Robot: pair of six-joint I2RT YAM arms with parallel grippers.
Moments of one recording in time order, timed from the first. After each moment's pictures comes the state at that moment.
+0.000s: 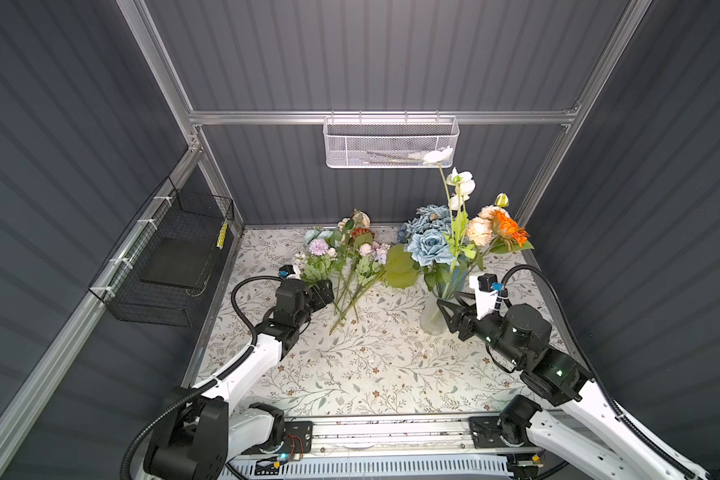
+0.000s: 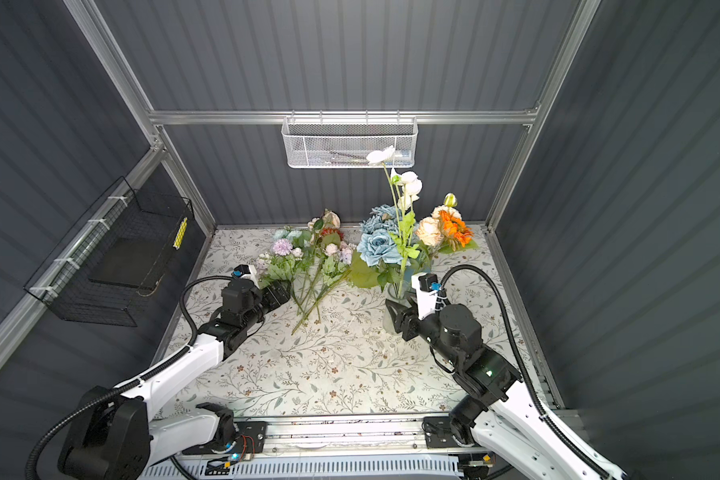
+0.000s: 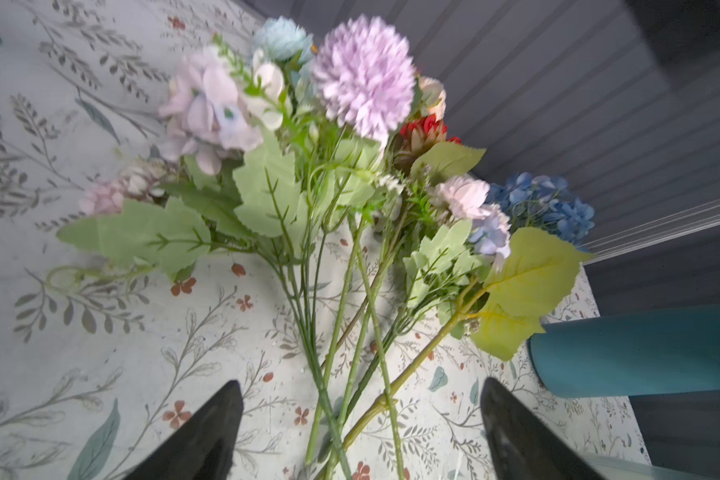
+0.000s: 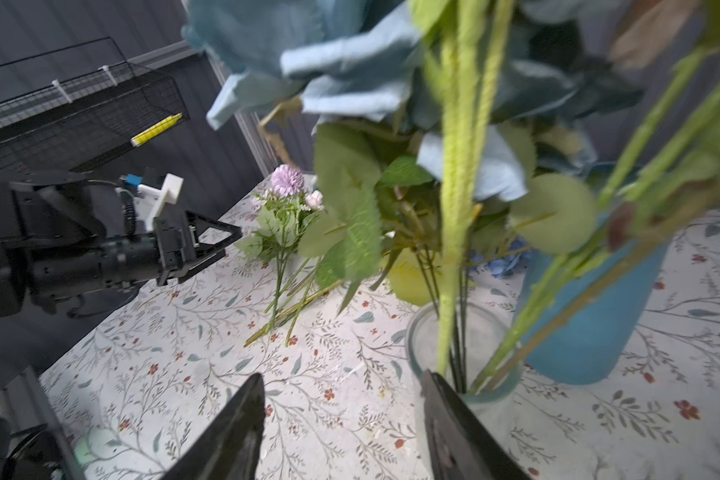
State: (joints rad) left arm -0.34 1.21 0.59 0.10 0.00 -0.69; right arm 0.70 0.64 0.66 -0.26 0.05 0.27
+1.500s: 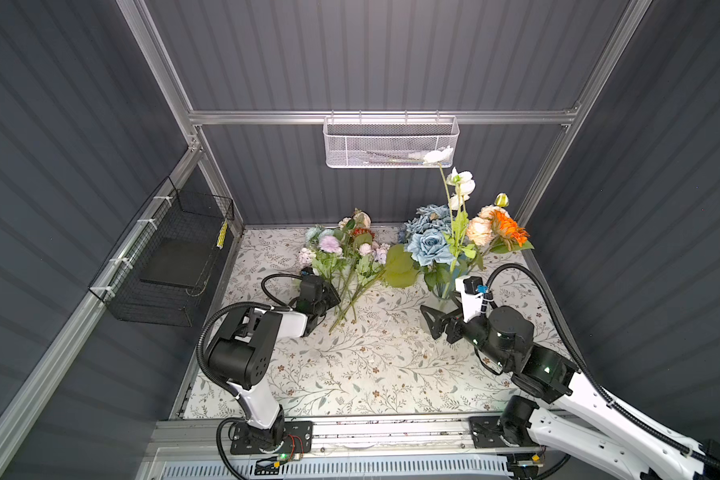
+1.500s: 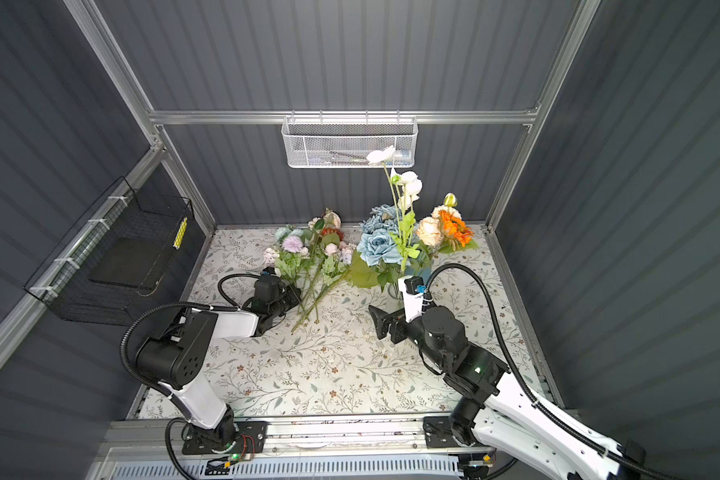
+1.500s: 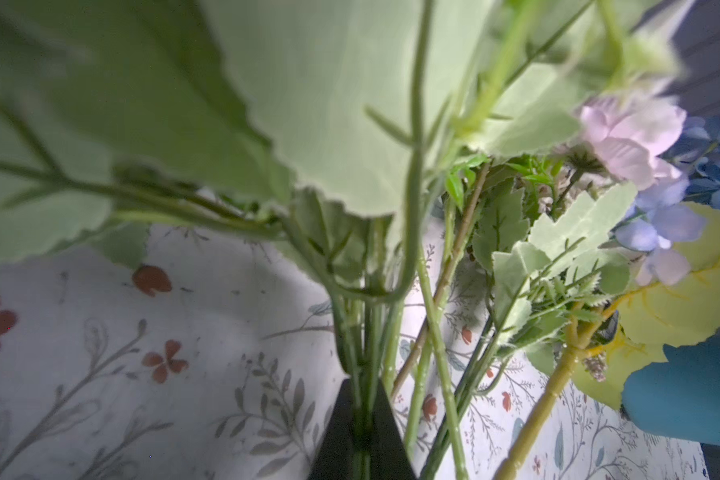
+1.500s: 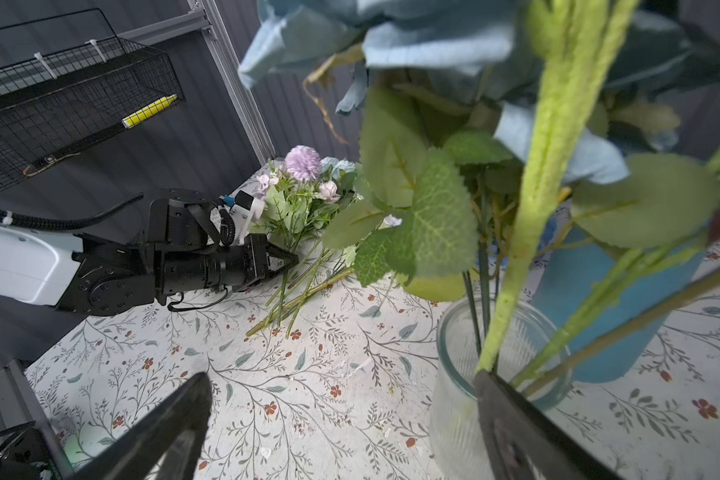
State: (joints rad) left arm -0.34 1.72 0.68 0.43 0.05 -0.73; right arm 0.83 0.70 0.67 -0.21 0.22 0.27
